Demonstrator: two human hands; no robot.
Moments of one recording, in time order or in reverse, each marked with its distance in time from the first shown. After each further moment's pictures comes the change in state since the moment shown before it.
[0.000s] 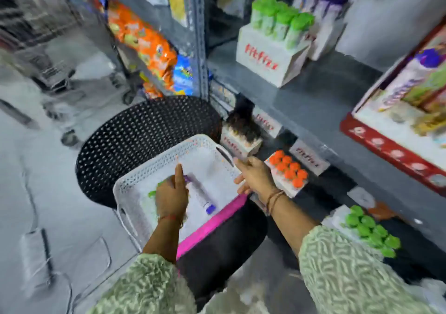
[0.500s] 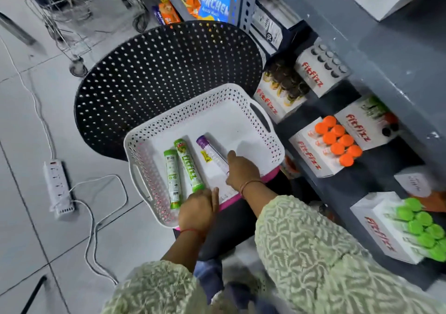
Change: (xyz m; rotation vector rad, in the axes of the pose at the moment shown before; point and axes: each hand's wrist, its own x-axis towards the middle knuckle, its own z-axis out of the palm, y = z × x) left_hand -0.036 -0.105 0.029 0.610 -0.311 0.217; right_hand 0.073 0.092 0.109 -1.075 -0.213 -0.156
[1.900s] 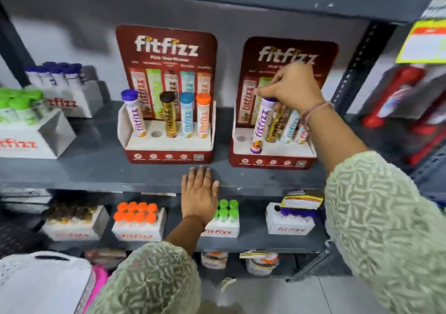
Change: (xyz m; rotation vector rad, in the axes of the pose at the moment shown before) left_hand -0.098 0.401 0.034 0.079 -0.052 1.121; right_hand -0.451 0.287 -0.320 0.337 1.293 0.680
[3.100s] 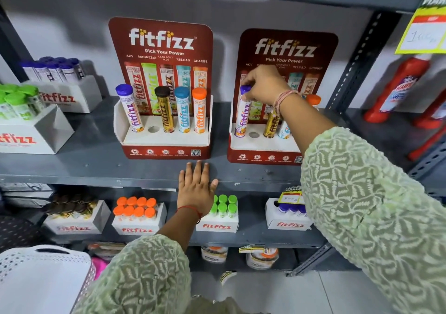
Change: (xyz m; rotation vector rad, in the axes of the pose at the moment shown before) left_hand 0.003 0.002 -0.003 0.127 -0.172 -0.015; right_hand 0.023 -0.007 0.032 -0.170 -0.286 -0.081
